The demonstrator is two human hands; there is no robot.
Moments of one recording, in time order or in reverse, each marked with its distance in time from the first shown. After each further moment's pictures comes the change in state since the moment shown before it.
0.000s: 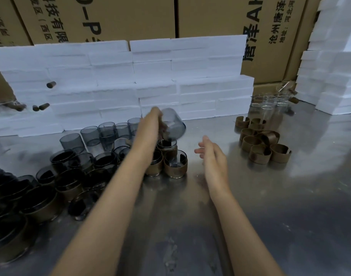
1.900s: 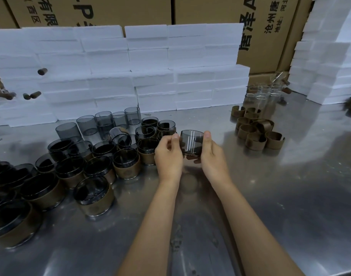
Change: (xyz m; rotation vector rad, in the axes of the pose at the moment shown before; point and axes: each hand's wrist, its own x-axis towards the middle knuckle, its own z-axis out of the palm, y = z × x) left_hand -0.053 -0.085 0.029 0.017 0.186 0.074; right_hand -0.008 0.017 -0.003 -0.177 -0.062 -0.120
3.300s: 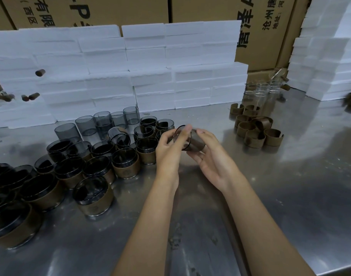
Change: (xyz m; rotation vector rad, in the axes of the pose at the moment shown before) left_hand -0.011 0.021 -0.003 -0.348 -0.209 -0.203; right_hand -0.006 -0.020 -0.016 0.798 -0.293 0.284
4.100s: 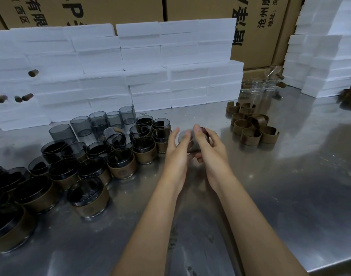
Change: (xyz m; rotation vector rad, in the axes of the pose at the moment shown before) left_hand 0.001 -0.020 0.014 -0.065 -0.151 -0.103; right_hand -0.001 0.006 0.003 -0.288 0.303 -0.199
